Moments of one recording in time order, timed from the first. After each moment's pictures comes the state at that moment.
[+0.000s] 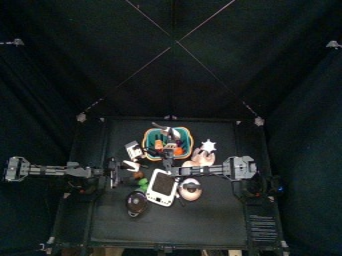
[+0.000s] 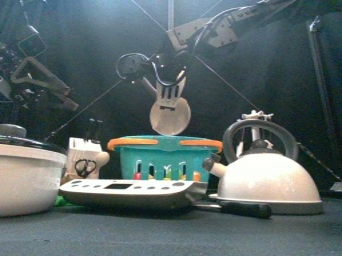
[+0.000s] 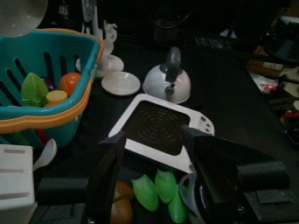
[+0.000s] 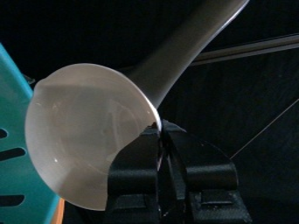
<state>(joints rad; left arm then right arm) 0.12 -0.82 1.39 0.16 -0.37 -0.24 -0.05 0.43 -0.07 -1.61 1.47 0.55</state>
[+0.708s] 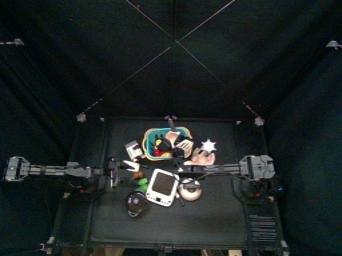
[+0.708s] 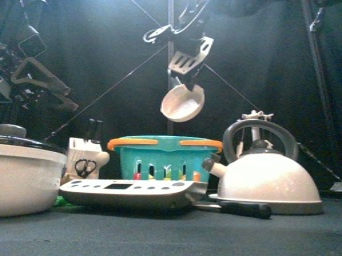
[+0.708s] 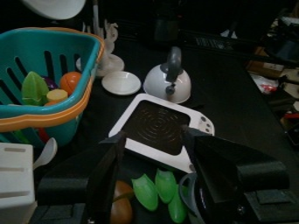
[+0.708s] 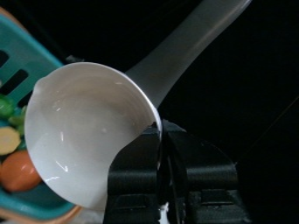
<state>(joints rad) 0.12 -0.82 1.39 0.15 -0.37 -0.23 0.06 0.17 0.02 -1.23 1.49 0.79</state>
